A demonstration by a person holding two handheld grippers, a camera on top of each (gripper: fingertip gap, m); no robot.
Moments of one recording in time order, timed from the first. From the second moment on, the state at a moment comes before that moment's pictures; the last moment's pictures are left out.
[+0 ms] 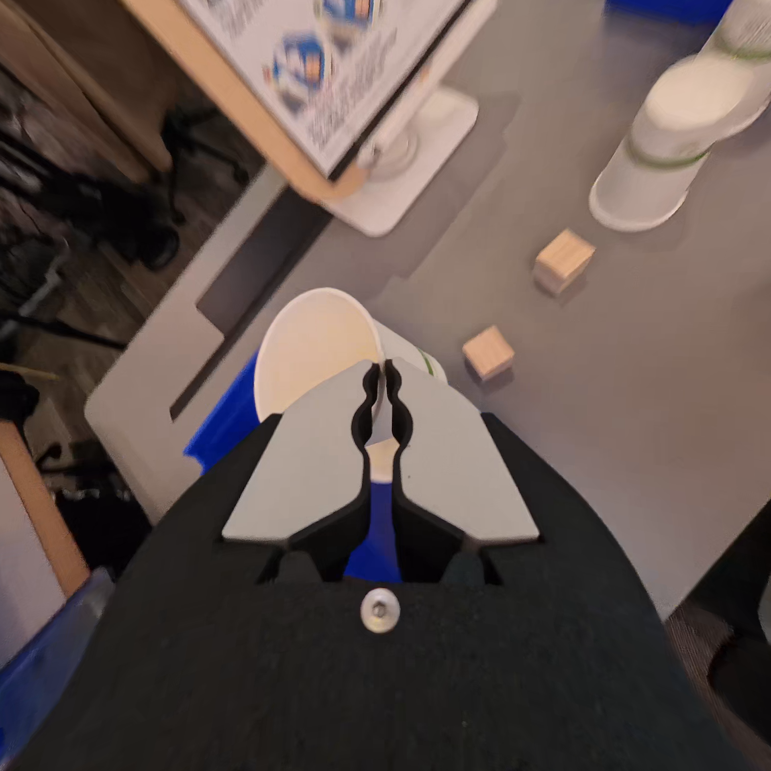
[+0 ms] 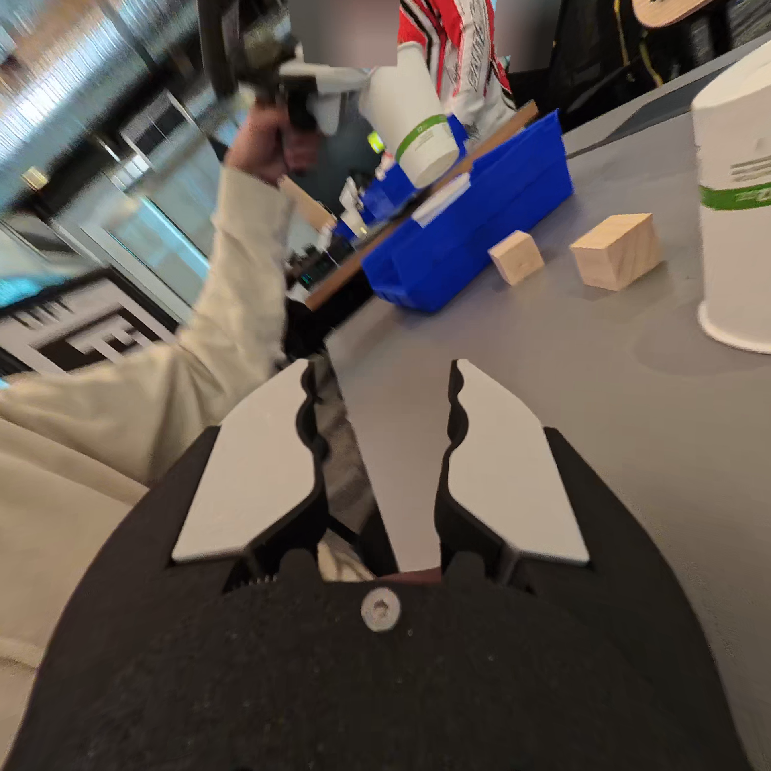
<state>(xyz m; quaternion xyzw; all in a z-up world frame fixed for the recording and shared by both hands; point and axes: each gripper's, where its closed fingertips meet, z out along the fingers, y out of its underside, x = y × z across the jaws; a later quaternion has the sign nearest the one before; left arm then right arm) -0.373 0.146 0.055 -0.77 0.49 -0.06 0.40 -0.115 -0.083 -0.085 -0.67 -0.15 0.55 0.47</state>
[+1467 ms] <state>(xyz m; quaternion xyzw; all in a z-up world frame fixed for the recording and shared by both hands) -0.184 -0.046 0.012 -0.57 0.76 -0.06 0.31 -0.127 -0.025 -0.033 -0.71 -0.18 0.48 0.49</state>
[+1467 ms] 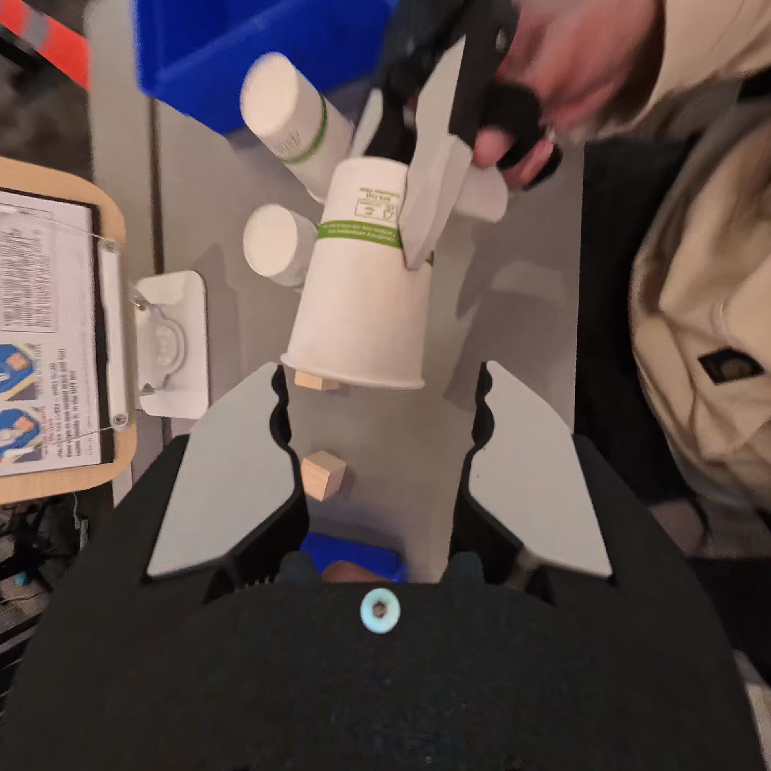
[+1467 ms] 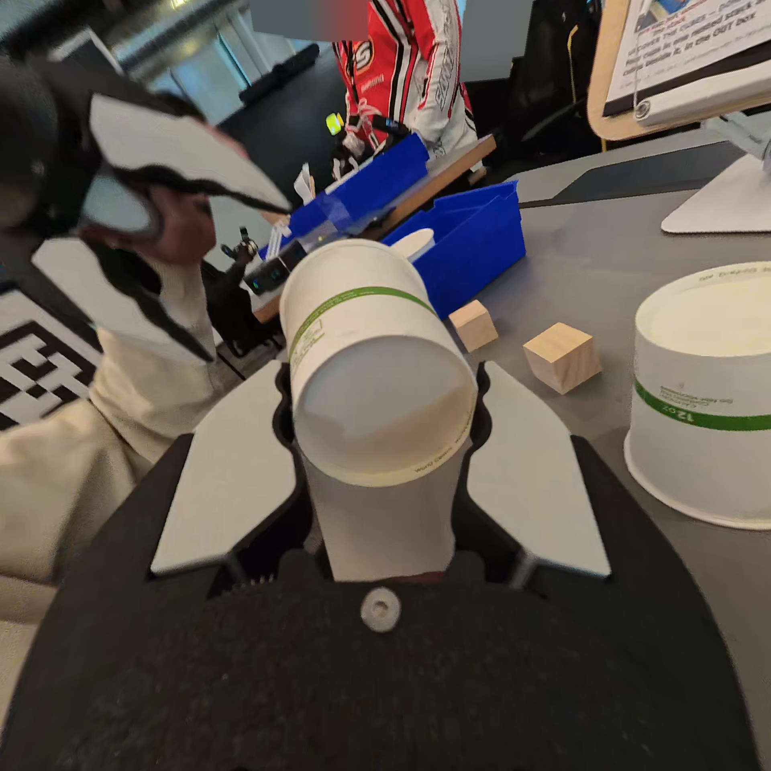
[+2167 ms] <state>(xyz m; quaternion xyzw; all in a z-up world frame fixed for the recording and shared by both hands) -0.150 -0.039 -0.066 -0.58 0.81 -0.09 0.06 -0.133 -0.036 -0.045 -0.73 -0.27 0.40 0.49</state>
